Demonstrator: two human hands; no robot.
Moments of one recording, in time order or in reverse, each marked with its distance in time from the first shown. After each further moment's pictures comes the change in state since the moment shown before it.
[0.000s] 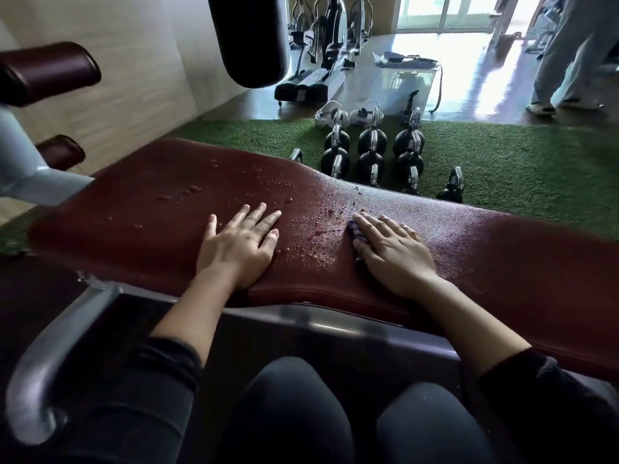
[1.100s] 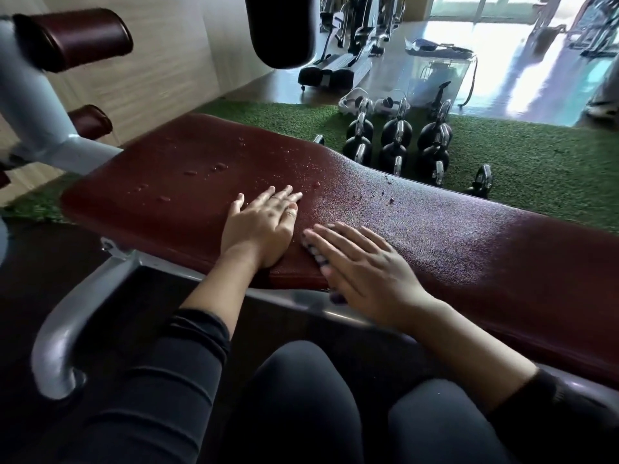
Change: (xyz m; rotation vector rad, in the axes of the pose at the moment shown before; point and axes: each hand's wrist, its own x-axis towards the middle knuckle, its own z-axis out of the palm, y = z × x) left_hand 0.003 -0.006 0.004 -0.138 0.088 -0.019; right_hand -0.029 -0.059 0.015 -0.102 0.105 -0.512
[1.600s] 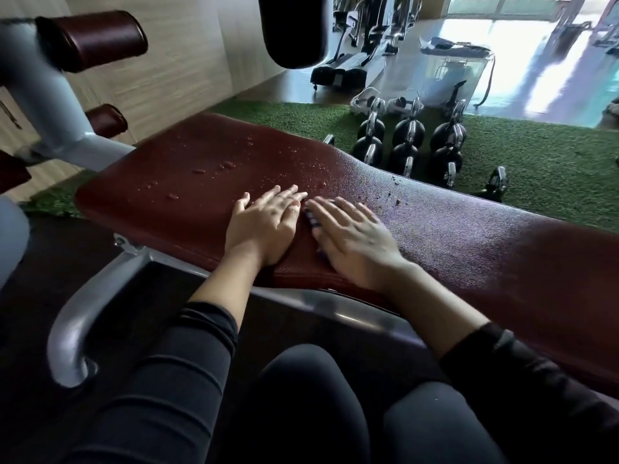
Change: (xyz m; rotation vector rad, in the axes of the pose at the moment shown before) left_hand 0.000 0.000 0.000 -0.008 0.021 -0.003; right_hand 0.052 0.003 0.004 0.072 -0.035 0.136
